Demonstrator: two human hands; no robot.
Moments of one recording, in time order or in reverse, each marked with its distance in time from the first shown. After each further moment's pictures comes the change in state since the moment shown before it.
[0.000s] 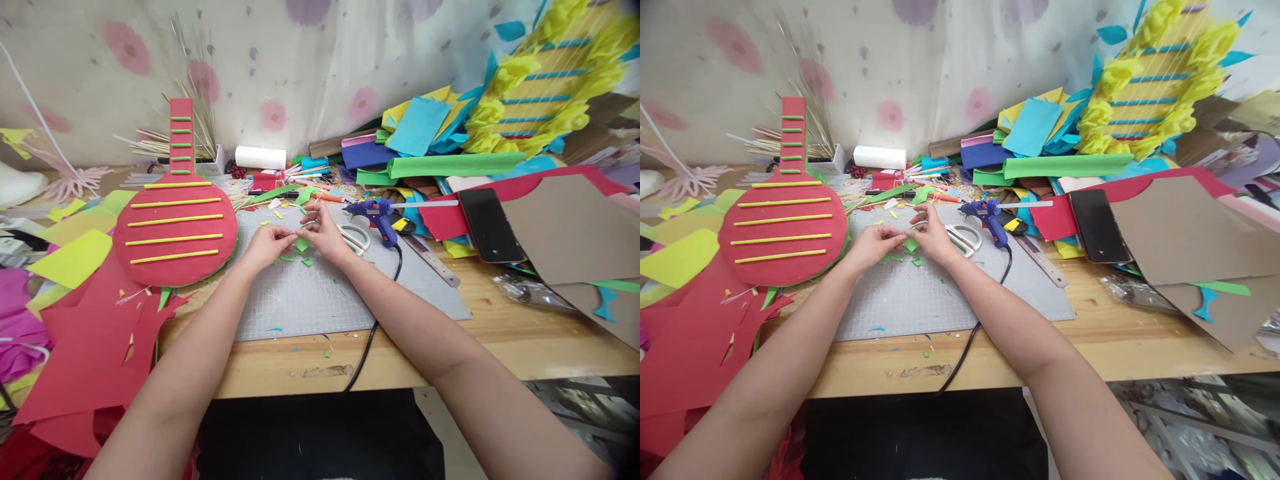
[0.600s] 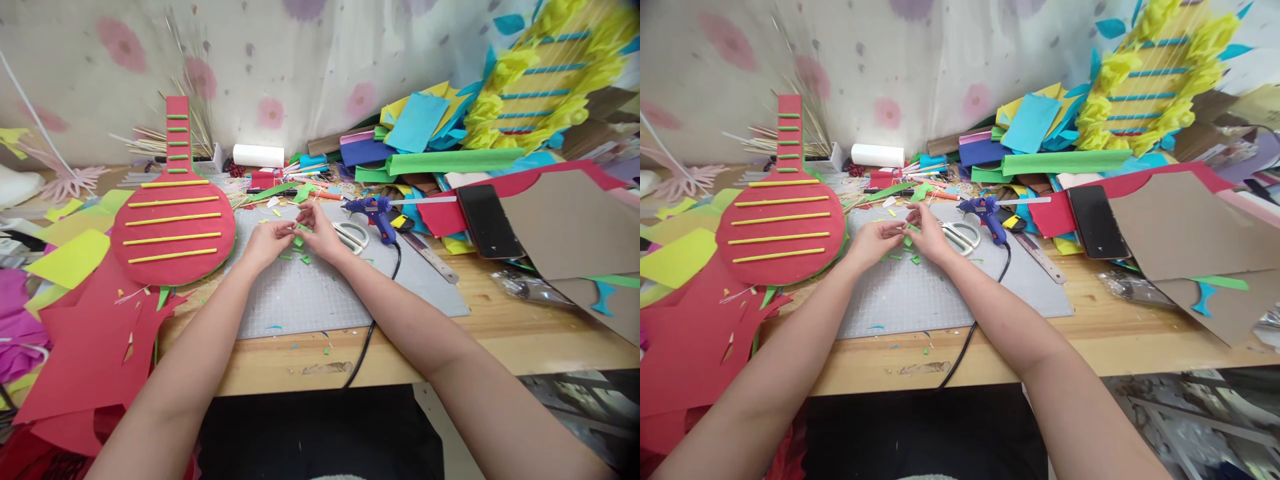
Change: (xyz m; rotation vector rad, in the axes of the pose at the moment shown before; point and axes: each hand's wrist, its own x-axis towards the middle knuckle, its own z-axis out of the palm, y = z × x) left_hand -0.002 0.001 0.004 0.006 0.044 0.045; right_hand 0.002 0.005 0.004 -0.133 -0.023 -0.170
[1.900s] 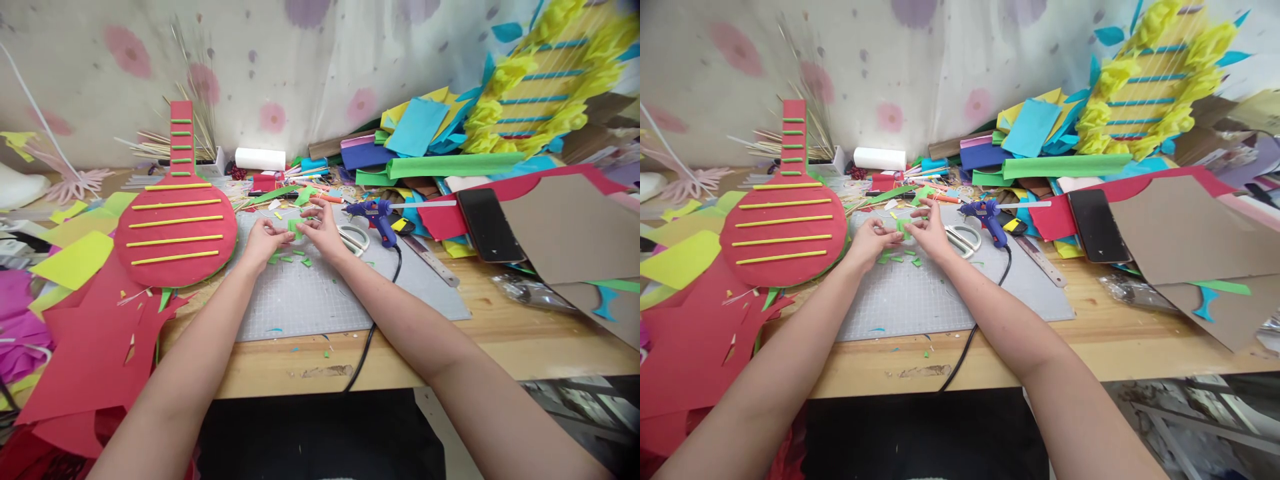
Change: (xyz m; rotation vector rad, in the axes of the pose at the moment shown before) left_hand -0.004 0.012 0.003 -0.425 0.169 -0.168; right_hand 0.001 -0.006 0.001 0.208 0.135 0.140
